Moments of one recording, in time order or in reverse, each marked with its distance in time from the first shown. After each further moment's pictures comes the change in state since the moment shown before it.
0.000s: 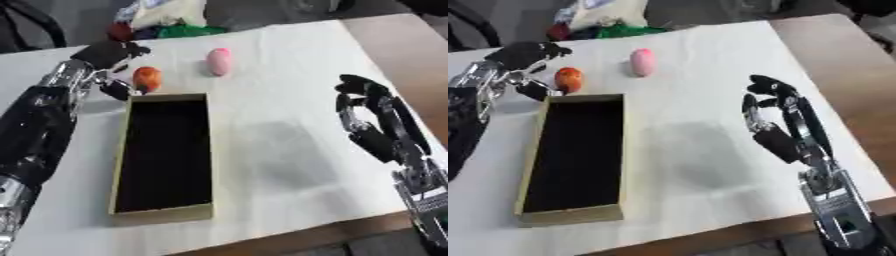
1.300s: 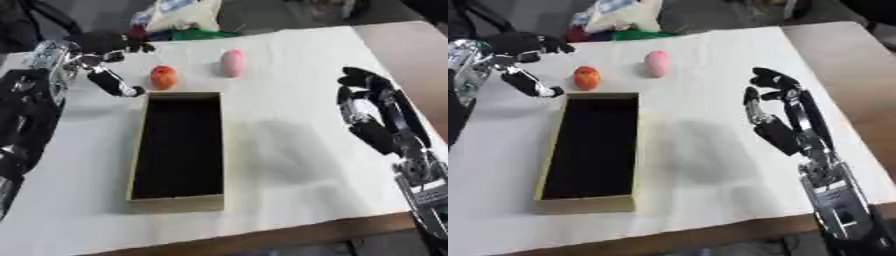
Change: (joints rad) left arm 0.035 0.034 -0.077 -0.129 0.133 -0.185 -0.170; right arm 0.017 0.000 -0.006 0.000 0.018 0.008 -0.008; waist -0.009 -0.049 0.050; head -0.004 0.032
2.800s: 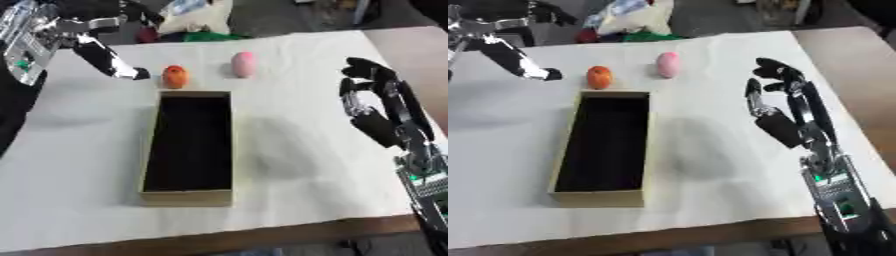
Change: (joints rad) left arm 0.044 0.114 -0.123 -0.284 0.420 -0.058 -0.253; right arm 0.002 0.001 -0.006 -0.011 0.017 0.003 -0.006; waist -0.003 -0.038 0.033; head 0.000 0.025
